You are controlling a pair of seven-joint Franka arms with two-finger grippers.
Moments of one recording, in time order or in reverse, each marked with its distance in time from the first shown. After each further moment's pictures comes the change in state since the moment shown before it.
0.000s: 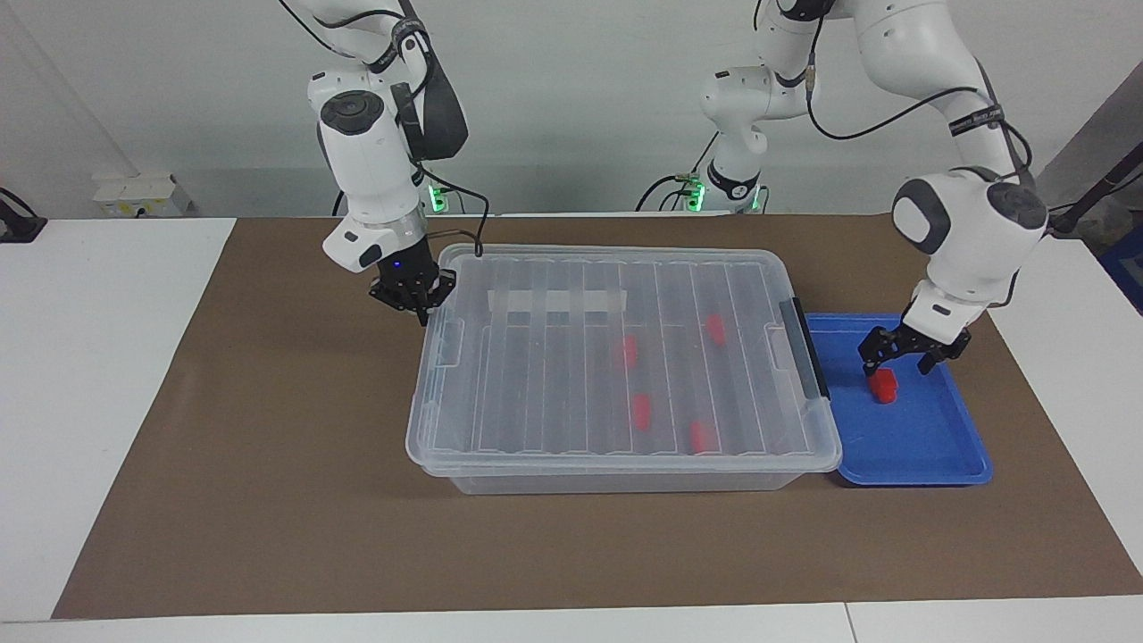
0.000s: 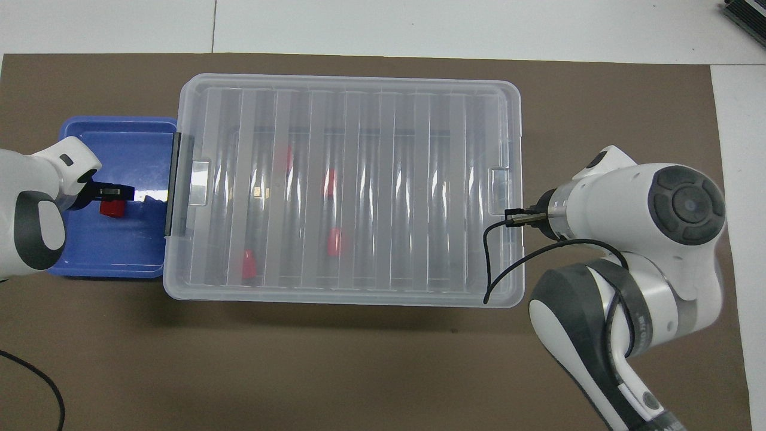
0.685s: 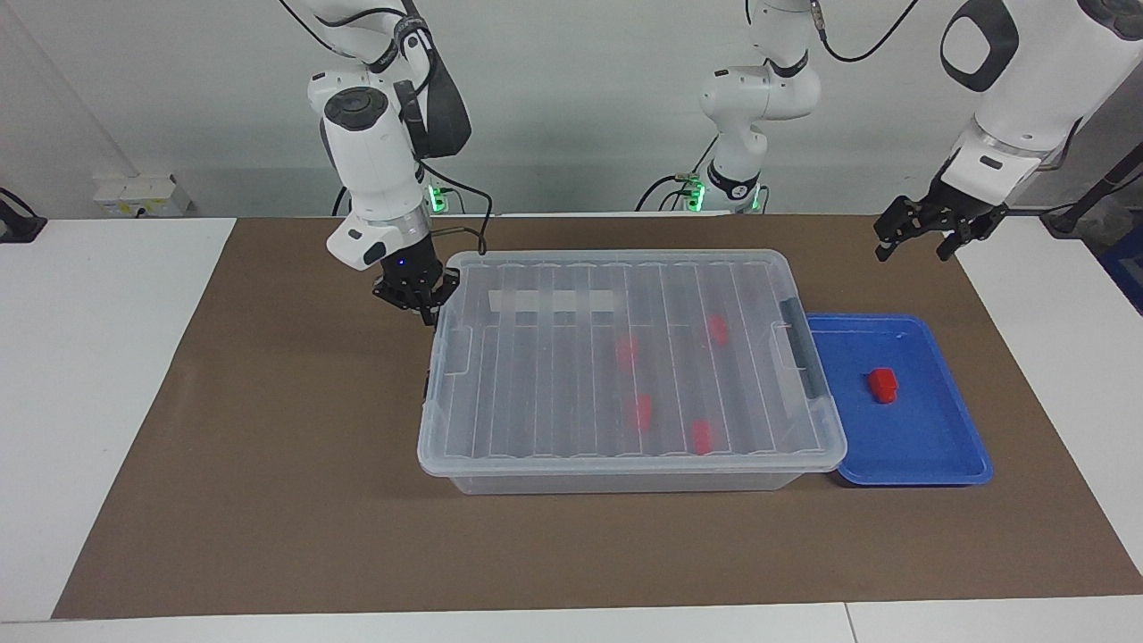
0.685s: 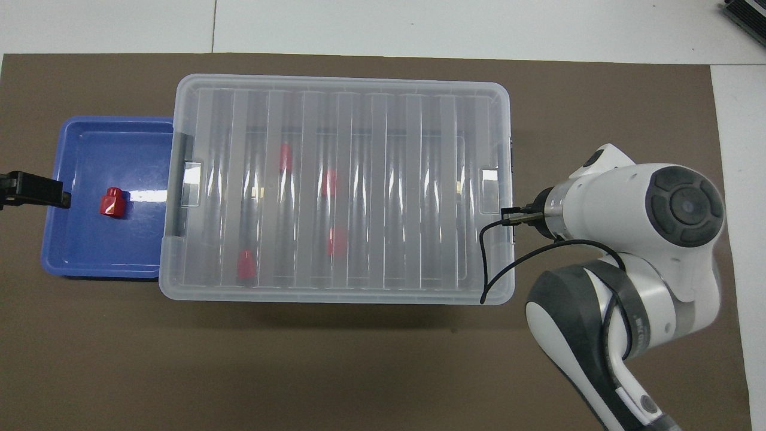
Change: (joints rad) left arm -0.049 -0.200 0.004 0.192 0.002 -0.488 -0.064; right arm 0.007 0.000 0.001 0.012 0.000 0.004 0.000
